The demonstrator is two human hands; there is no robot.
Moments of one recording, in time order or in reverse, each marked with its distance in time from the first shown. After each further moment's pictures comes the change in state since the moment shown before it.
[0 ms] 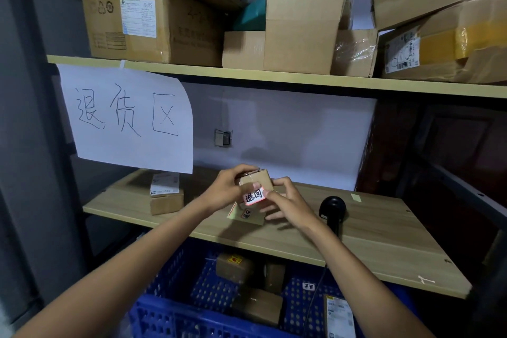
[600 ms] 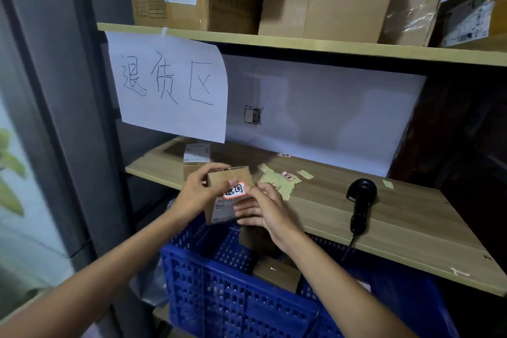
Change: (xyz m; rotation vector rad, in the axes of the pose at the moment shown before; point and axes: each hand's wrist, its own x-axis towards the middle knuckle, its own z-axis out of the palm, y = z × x) left_hand -0.115 -0.032 -0.049 -0.046 0.340 -0.106; right_hand -0.046 0.012 0.099 0.349 -0.115 0.139
